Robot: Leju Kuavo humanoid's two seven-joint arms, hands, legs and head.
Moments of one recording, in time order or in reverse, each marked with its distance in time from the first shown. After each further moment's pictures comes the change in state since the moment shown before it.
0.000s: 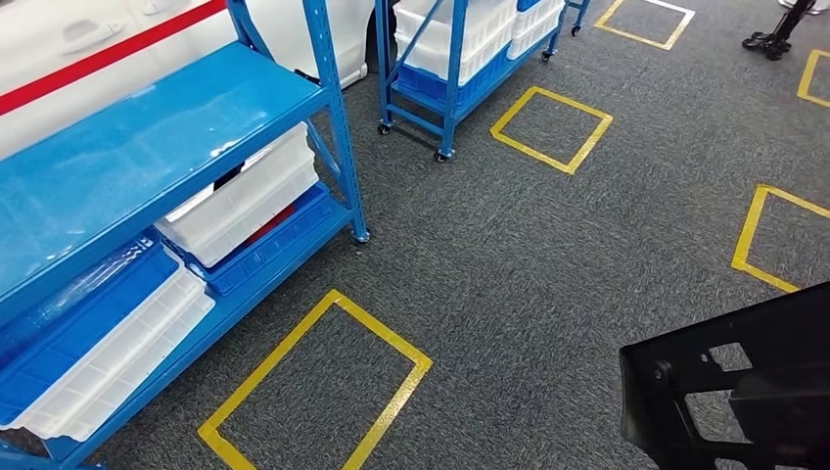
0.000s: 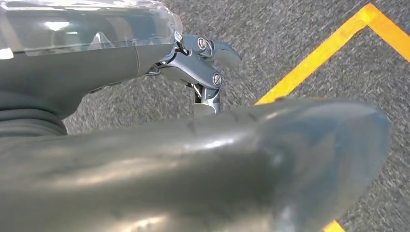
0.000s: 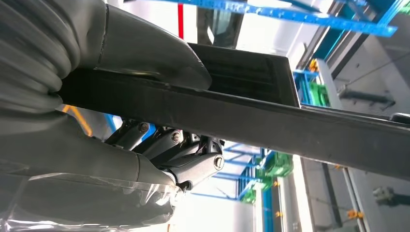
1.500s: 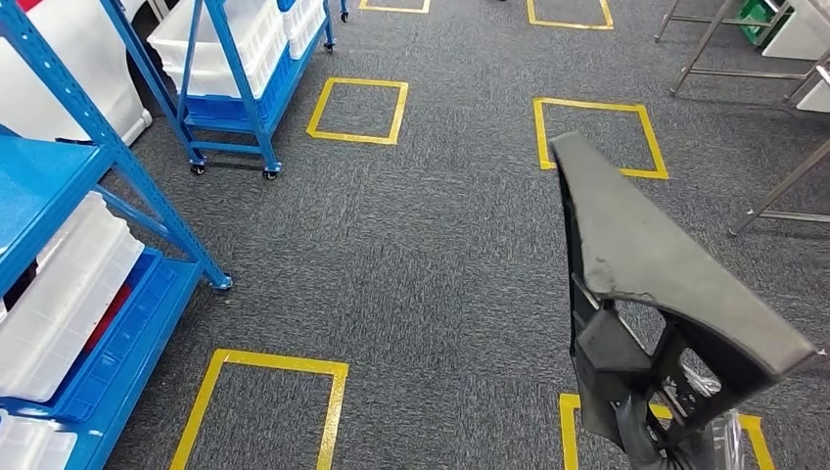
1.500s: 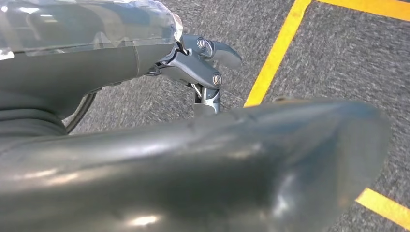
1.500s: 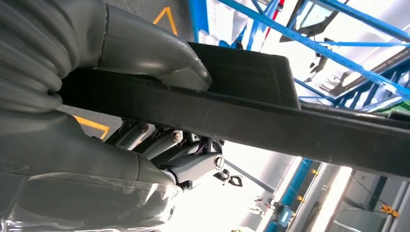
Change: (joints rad) left arm 0.019 -0.113 0.159 -0.029 -0.042 0.166 0.059; right arm -0.053 -0.392 0.555 0.185 0.406 -0.479 0.011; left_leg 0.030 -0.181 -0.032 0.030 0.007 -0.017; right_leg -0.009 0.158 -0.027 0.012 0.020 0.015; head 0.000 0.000
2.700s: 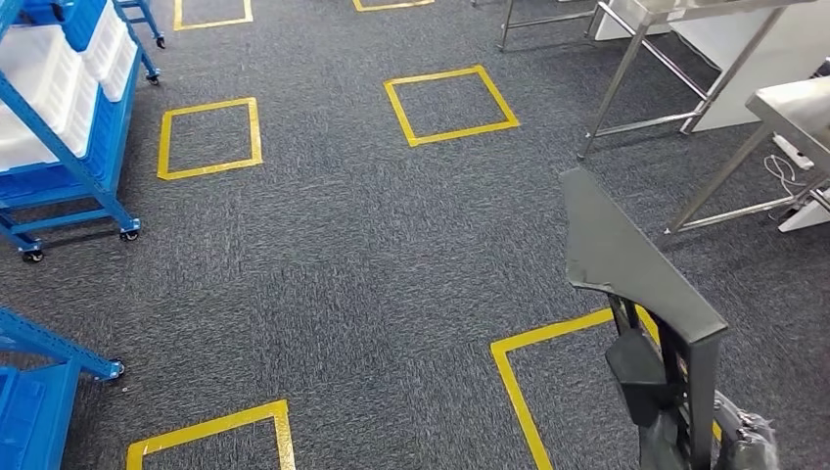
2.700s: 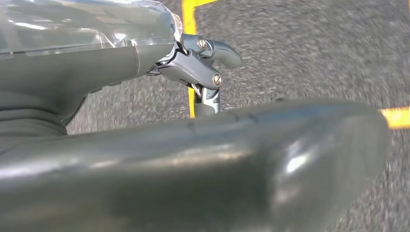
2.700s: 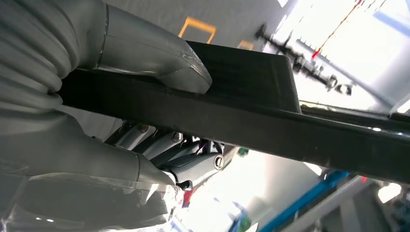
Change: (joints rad) left arm 0.021 0.017 0.002 -0.064 -0.143 -0.148 -0.003; right arm 0.138 -0.013 -0.141 -0.065 0.132 -0.055 0.066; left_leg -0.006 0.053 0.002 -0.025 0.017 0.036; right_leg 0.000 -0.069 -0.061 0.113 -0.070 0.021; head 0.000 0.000
